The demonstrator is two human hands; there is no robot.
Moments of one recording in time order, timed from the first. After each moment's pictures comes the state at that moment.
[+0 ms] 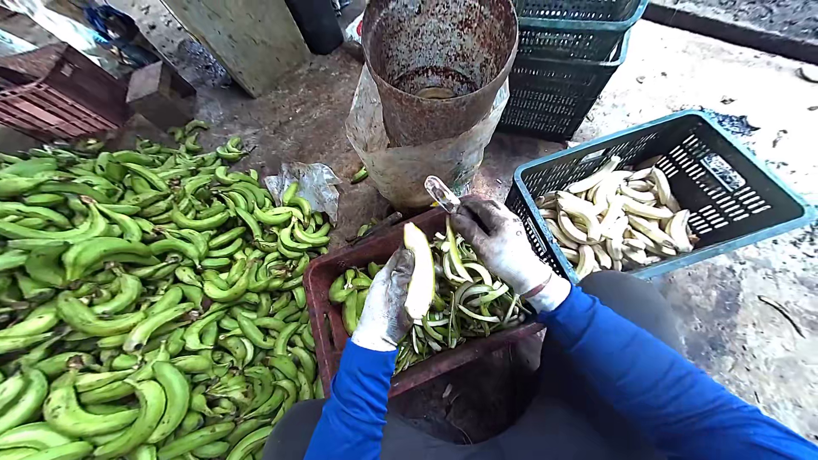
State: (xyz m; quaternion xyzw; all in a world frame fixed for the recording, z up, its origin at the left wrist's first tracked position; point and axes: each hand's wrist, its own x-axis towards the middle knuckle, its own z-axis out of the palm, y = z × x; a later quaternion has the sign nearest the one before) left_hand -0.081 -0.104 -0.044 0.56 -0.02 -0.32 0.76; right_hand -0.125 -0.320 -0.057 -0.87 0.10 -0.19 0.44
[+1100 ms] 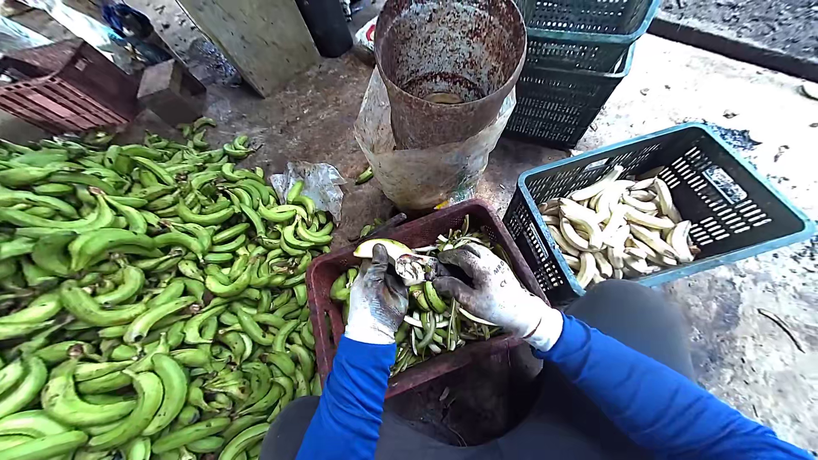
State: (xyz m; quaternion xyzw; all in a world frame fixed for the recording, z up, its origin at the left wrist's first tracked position) left_hand -0.068 -0.105 -0.047 0.44 0.11 -0.17 0.88; right_hand -0.151 -0.287 -0.079 -0.90 -0.05 -0.18 0.40
